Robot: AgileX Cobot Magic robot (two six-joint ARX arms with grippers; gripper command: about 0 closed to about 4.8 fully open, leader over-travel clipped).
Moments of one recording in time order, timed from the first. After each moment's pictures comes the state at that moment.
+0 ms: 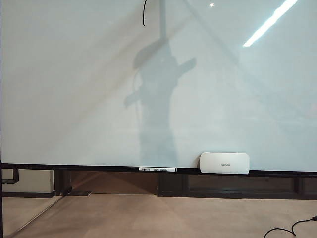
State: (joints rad) left arm -0.39 0.35 0.79 -0.23 0.22 0.19; right arm 0.58 1.74 1.64 0.27 0.34 -0.31
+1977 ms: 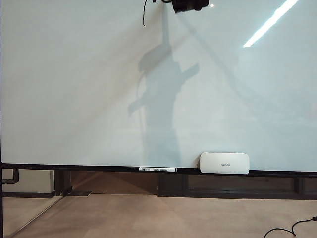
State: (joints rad) left arm -0.39 0.35 0.79 -0.23 0.22 0.20; right arm 0.54 1.79 1.64 0.18 0.32 -0.24
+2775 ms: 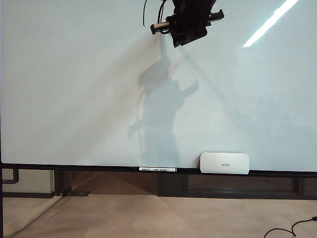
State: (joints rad) left arm -0.39 0.35 0.79 -0.23 0.22 0.21; right arm 0.54 1.85 1.64 0.00 0.32 -0.20
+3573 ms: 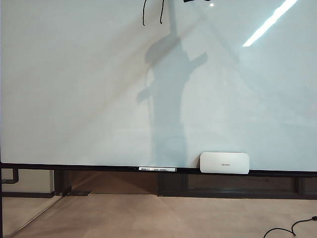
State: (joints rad) left arm -0.39 0.35 0.79 -0.23 0.22 0.21; right arm 0.51 1.75 1.64 0.22 0.29 -0.30
